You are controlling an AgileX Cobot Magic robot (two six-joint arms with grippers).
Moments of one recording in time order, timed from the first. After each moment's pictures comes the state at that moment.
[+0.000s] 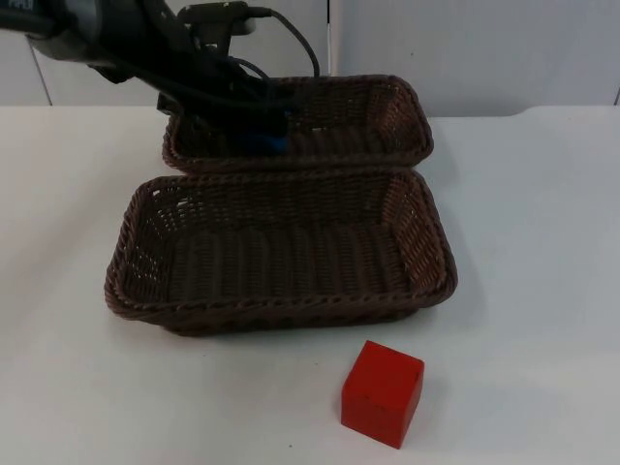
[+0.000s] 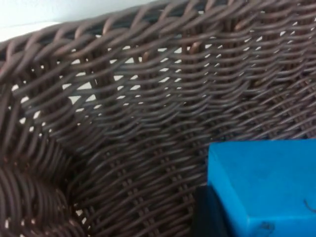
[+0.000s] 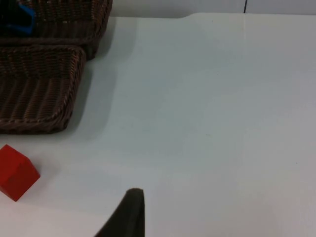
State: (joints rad) right arm 0.12 0.00 -0.52 0.01 1.08 0.00; left arm -0.24 2.51 -1.94 -0.57 0.38 0.46
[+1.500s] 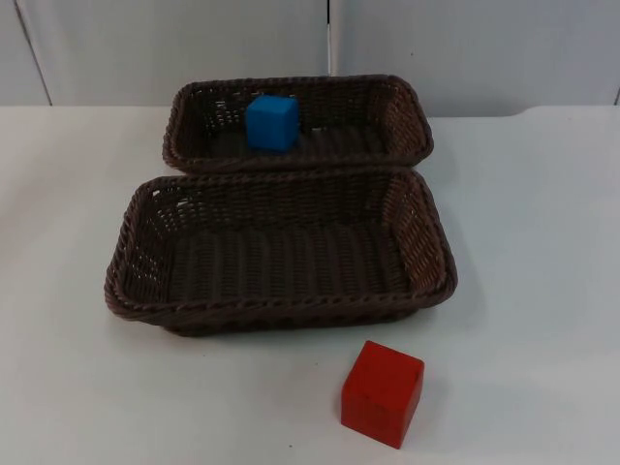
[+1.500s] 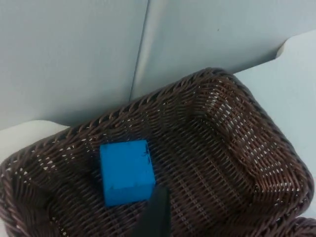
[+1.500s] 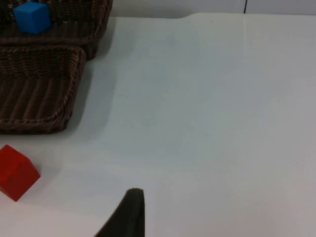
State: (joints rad) right arm 0.12 0.00 -0.52 0.01 1.08 0.00; left arm -0.24 2.12 -1.94 -0.50 0.74 0.38
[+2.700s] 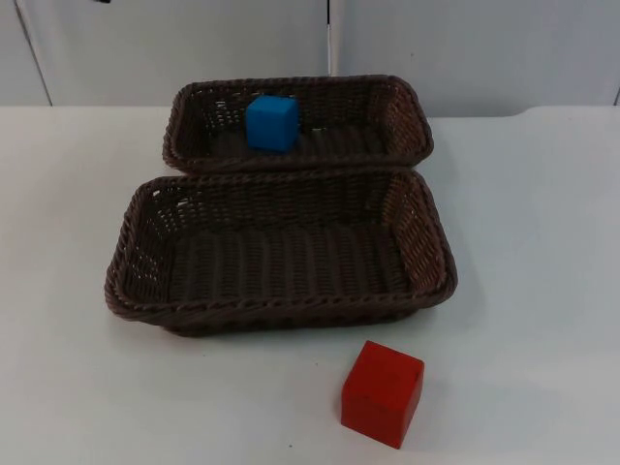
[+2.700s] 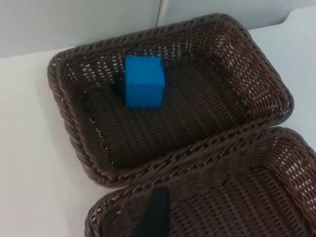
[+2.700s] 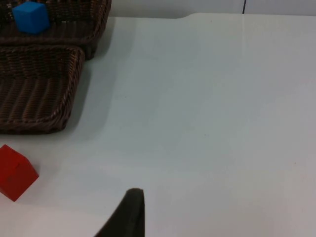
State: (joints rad) right arm 0.12 0.00 -0.52 0.00 1.08 0.00; left arm -0.24 1.54 -1.21 -0.46 0.52 0.34
